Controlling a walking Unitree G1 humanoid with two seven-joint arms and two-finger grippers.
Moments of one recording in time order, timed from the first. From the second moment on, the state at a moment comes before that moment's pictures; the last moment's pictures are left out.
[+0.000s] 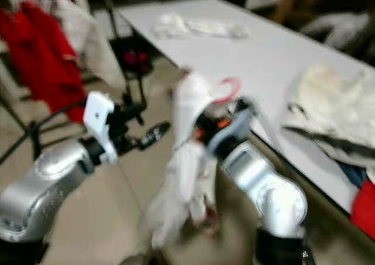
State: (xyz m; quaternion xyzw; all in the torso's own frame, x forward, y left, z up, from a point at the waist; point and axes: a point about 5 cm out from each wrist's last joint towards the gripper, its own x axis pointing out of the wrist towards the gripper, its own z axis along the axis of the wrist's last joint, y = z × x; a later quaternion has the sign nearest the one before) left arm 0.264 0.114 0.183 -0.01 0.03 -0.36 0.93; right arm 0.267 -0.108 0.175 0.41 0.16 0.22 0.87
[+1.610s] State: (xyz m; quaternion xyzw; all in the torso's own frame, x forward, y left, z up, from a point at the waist) left arm 0.316 0.202 0.193 0.11 0.00 -0.29 0.95; right arm 0.268 -0.145 0.178 -0.05 0.08 0.34 0.93
